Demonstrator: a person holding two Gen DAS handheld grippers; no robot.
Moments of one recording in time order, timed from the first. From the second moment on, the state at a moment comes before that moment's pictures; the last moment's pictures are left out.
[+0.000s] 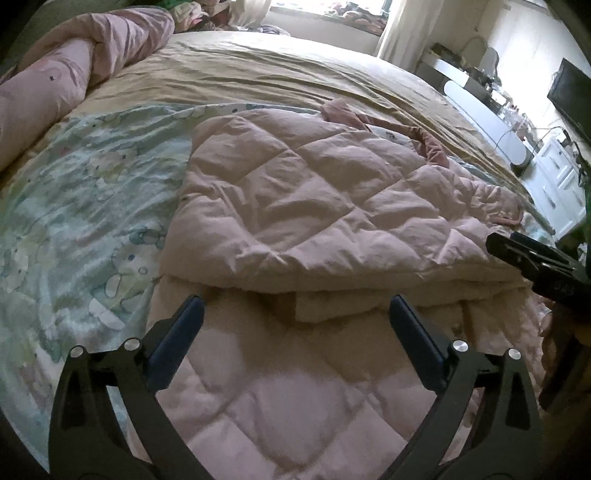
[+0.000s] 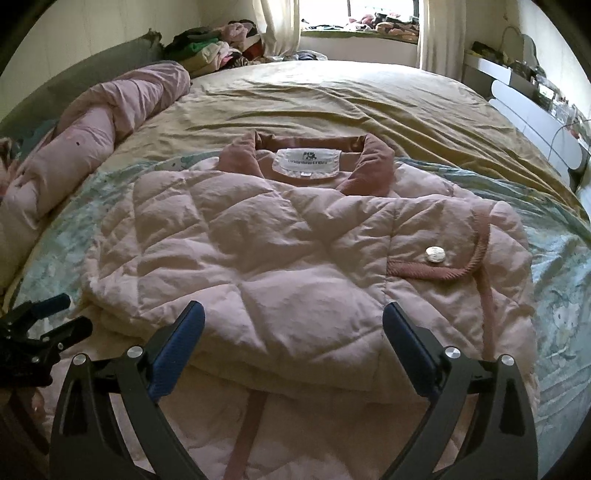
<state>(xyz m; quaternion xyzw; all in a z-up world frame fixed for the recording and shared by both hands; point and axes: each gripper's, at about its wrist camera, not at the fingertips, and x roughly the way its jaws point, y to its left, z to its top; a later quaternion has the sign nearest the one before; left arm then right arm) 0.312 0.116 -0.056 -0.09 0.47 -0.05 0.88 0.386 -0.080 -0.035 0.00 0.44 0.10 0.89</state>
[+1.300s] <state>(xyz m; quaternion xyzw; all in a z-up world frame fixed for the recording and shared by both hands) 0.221 0.084 0.034 -0.06 0.40 -0.03 0.91 0.286 -0.098 0.072 0.03 0.36 0.16 0.92</state>
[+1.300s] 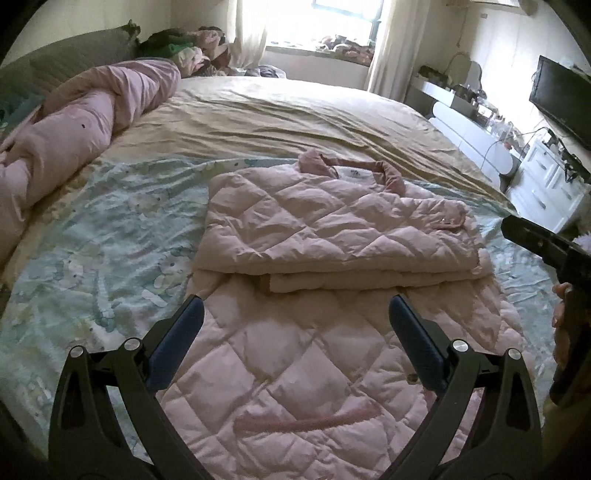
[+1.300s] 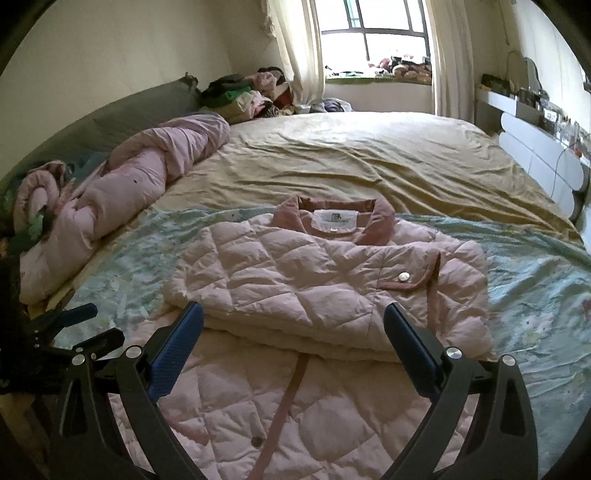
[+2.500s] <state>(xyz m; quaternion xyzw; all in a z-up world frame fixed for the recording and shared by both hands) 0.121 0.054 0.033 0.00 0.38 -0.03 0.92 0.180 -0.148 0.074 0.01 0.34 0.15 0.93</state>
